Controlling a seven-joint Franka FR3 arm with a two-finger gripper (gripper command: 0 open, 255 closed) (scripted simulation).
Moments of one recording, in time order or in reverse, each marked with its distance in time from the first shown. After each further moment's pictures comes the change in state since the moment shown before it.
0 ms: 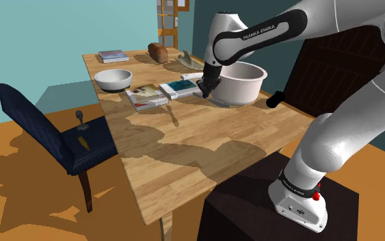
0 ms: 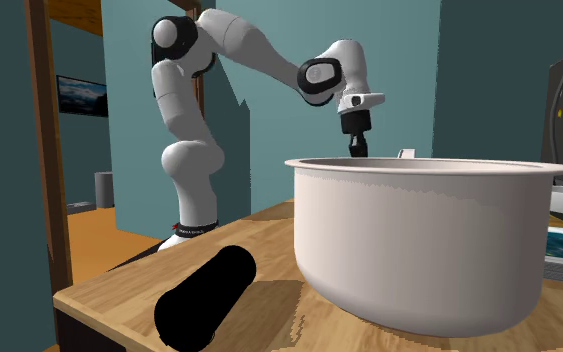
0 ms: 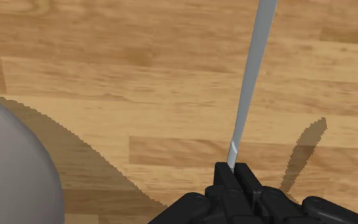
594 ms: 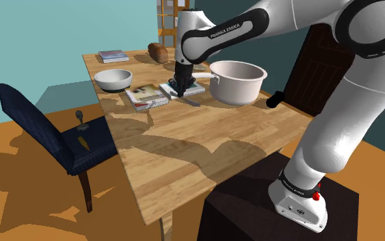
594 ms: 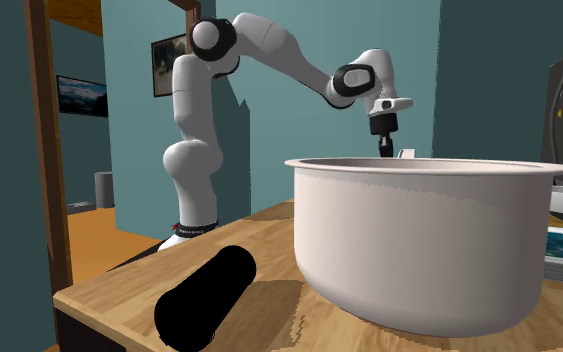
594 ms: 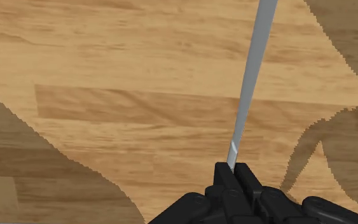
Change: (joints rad) arm 0.062 0.274 0.096 0.298 -0.012 -0.030 0.162
